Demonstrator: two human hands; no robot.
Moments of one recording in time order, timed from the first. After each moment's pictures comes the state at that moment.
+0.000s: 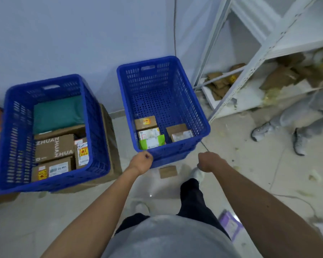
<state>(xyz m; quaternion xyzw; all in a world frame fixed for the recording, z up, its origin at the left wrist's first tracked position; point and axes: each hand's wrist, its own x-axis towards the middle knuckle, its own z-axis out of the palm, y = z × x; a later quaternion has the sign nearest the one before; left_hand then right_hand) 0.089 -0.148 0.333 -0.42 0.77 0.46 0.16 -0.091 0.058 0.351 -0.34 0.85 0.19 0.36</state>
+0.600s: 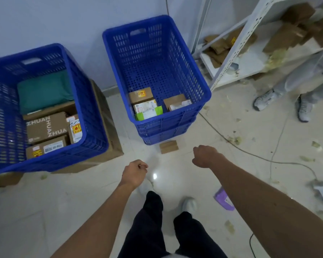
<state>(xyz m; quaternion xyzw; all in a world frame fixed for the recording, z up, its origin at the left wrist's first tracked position) 0.211 -0.078 0.271 -0.48 0.70 0.51 0.17 -0.004 0.110 0.287 -0.34 0.85 0.17 0.38</state>
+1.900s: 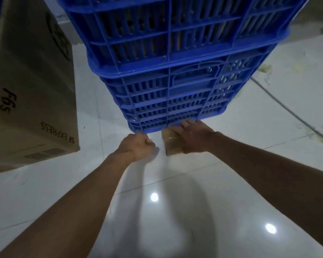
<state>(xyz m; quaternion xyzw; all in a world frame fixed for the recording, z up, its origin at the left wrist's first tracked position) 0.085 -0.140 -0.329 -0.37 0.85 0.32 0.21 -0.091 0.008 -0.357 -0.59 0.77 0.17 0.15</state>
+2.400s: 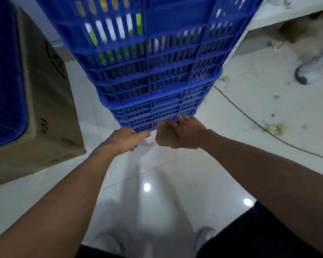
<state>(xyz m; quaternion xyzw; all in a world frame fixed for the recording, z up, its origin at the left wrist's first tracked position) 0.096 -0.129 -0.162 -0.38 0.79 0.43 0.21 -0.072 0.055 -0.207 -0.53 0.82 0.13 0.14</state>
